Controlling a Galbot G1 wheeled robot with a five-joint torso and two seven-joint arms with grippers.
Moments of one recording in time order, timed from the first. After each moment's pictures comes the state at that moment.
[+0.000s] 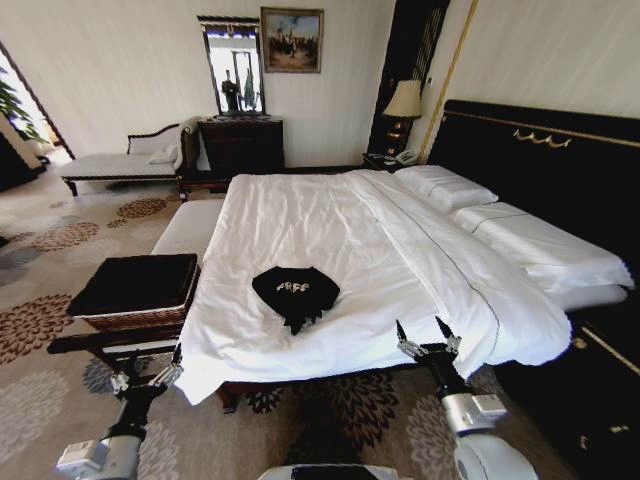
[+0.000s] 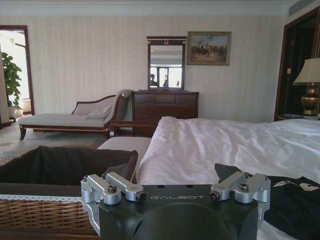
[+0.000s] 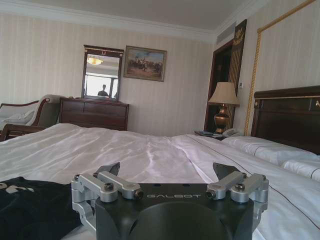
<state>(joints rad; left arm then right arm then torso) 2.00 -1.38 -0.90 -2.26 -0.44 -0.13 0.01 -1.80 1.36 0.71 2.24 0.18 0.09 -0.03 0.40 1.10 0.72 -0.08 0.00</state>
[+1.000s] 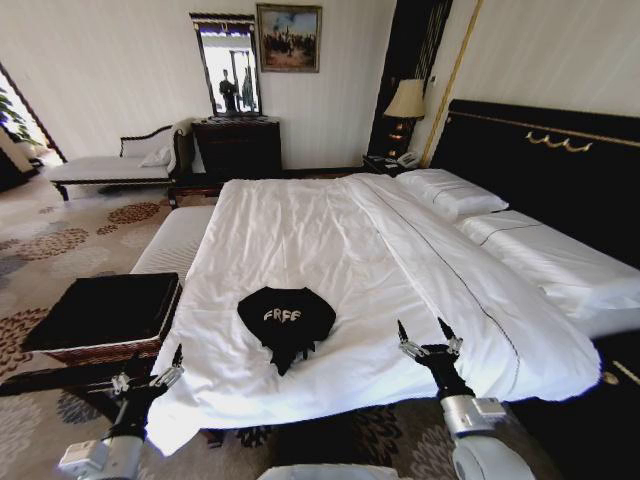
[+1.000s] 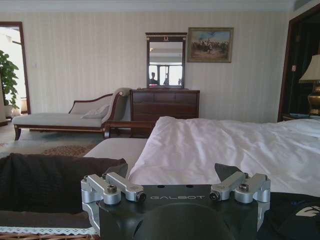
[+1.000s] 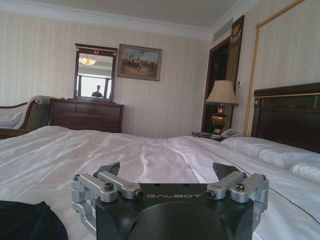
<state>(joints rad) 2.00 -1.38 -0.90 -2.25 -0.44 -0.13 0.01 -1.80 1.36 0.70 2.22 0.19 0.11 -0.01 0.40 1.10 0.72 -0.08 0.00</state>
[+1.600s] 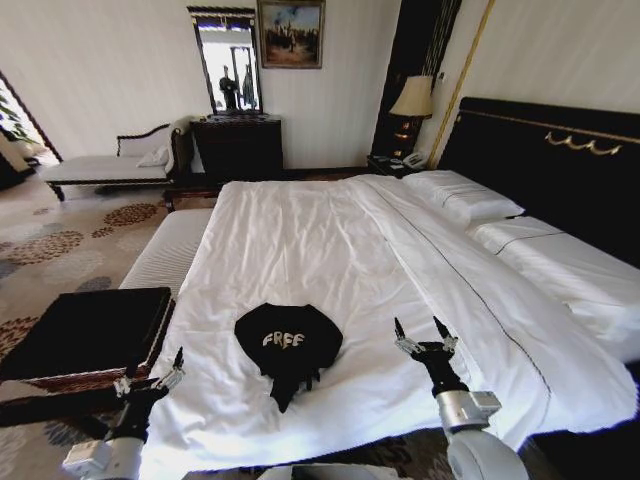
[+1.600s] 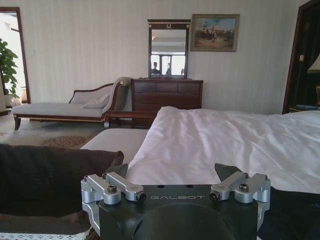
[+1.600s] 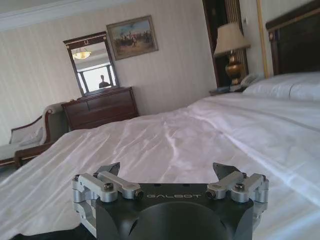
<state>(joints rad) 2.00 -1.37 -0.89 -2.20 -0.45 -0.12 0.01 -1.71 1.24 0.63 2.27 0.62 -0.15 0.08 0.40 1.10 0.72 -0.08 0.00</state>
